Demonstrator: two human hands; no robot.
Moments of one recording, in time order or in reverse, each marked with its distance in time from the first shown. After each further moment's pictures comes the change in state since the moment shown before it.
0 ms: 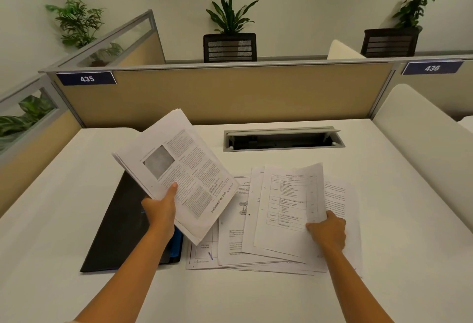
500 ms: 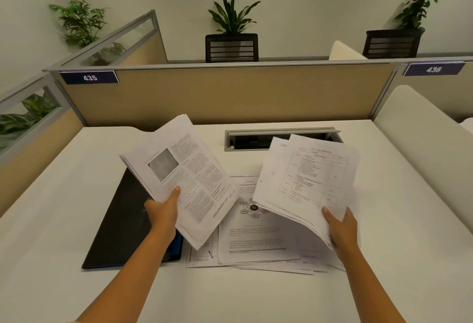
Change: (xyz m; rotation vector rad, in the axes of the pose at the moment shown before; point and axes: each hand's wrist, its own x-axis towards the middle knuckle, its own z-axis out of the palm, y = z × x) left_hand -0.009 -0.004 -0.005 0.002 -0.031 0.002; right_hand 0.017 0.021 -0.024 0.667 -0.085 -0.159
